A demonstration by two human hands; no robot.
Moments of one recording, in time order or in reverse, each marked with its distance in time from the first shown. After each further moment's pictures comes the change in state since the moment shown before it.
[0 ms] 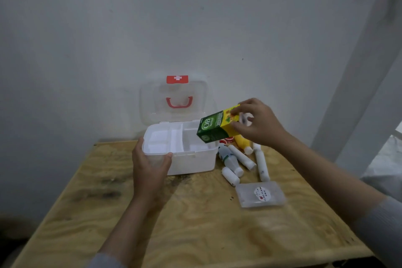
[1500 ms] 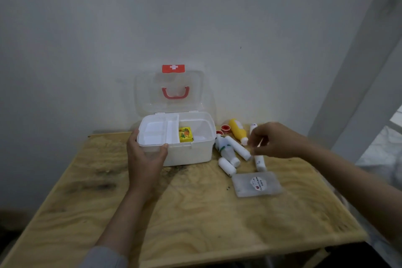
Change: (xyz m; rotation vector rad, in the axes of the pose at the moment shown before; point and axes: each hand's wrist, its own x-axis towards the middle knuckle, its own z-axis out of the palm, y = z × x) left_hand 0.006 -0.013 0.001 -0.019 0.008 0.001; right_hand -0.040 0.033 -0.023 -0.188 -0.572 0.225
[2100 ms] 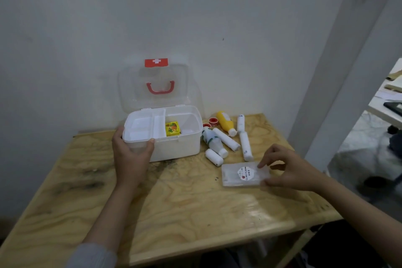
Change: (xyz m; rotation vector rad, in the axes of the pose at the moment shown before) left_hand 0.002 0.001 0.001 0.009 0.020 0.026; right_hand -0.076 0.064 0.060 0.326 0.137 0.005
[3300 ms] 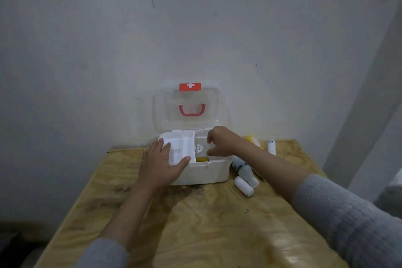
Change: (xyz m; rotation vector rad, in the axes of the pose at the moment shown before) left_hand 0.049 0.006 -0.008 0.810 -0.421 0.117; right_hand 0.211 -0.141 0.076 -0.412 -0.106 -0.169
